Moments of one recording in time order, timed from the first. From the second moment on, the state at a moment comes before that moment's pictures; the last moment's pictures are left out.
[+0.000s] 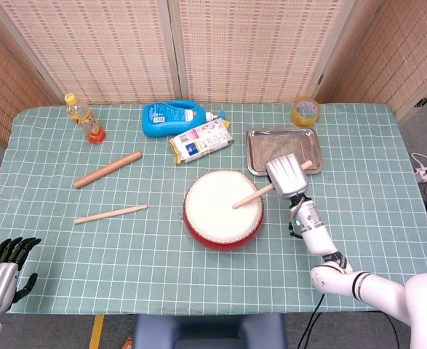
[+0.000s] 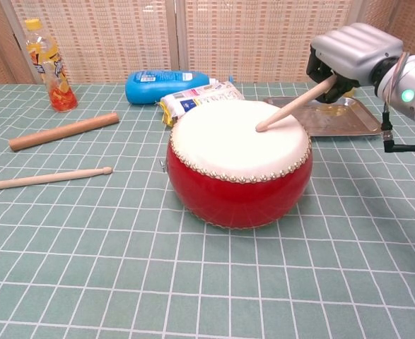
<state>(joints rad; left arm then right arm) -0.04 -1.20 0.01 -1.51 1.53 1.49 -0.04 0.80 -1.61 0.21 -1.16 -1.20 1.09 -0.53</state>
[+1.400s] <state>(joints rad) -0.04 -1.20 0.01 -1.50 1.52 1.48 -0.04 0.78 -1.63 0.27 -1.16 -1.23 1.13 -0.35</state>
